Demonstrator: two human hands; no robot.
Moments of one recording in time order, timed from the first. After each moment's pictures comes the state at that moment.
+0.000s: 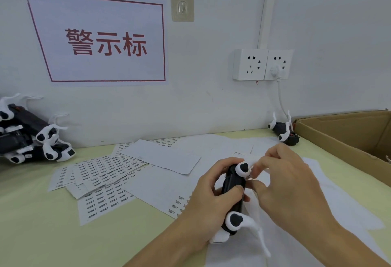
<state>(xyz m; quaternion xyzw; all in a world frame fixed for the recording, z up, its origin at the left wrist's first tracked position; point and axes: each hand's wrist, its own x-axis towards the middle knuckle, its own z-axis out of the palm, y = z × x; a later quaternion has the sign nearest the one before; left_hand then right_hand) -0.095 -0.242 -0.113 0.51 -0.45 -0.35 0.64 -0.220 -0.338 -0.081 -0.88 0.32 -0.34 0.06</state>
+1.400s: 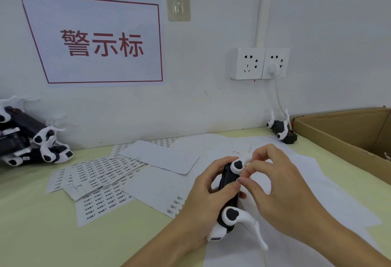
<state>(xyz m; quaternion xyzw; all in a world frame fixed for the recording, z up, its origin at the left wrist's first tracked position) -0.093 -0.245 -0.114 0.50 -0.43 -0.36 0.66 -0.224 -0.346 -0.089 -0.90 0.20 -0.35 0.18</state>
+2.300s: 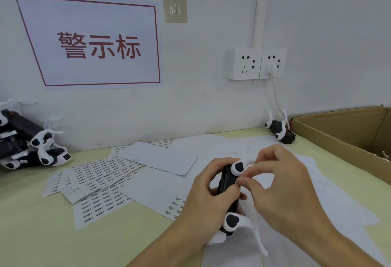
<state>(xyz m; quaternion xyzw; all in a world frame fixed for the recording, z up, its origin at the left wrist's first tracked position) -0.098 -0.245 -0.112 0.51 -0.47 -0.29 0.66 -0.221 -0.330 -0.080 -0.84 0.29 -0.41 0.18</state>
